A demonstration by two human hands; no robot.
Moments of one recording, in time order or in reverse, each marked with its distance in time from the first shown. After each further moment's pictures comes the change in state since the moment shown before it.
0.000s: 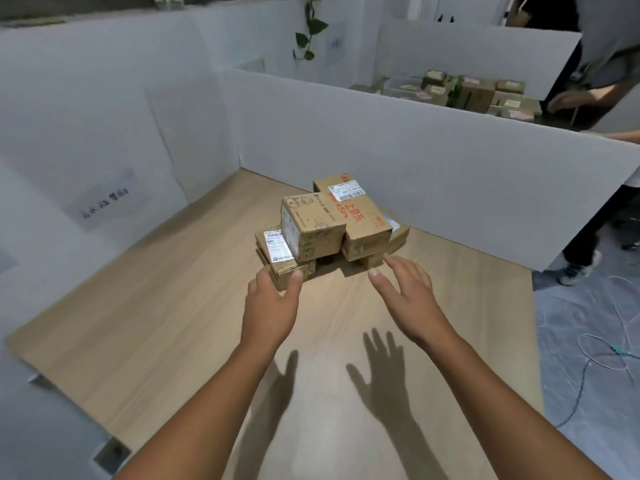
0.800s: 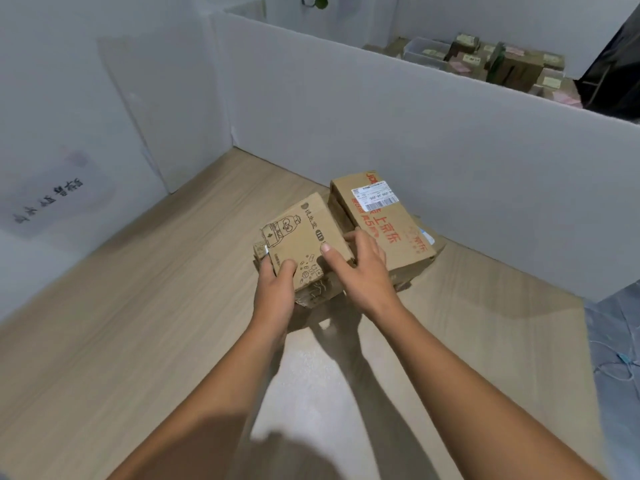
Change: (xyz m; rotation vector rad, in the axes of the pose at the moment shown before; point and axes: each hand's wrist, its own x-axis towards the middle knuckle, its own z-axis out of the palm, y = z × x) left_hand 0.191 -0.021 0.047 -0.669 -0.084 -0.239; right_hand 0.196 -0.054 0.118 0.095 -0.039 -0.013
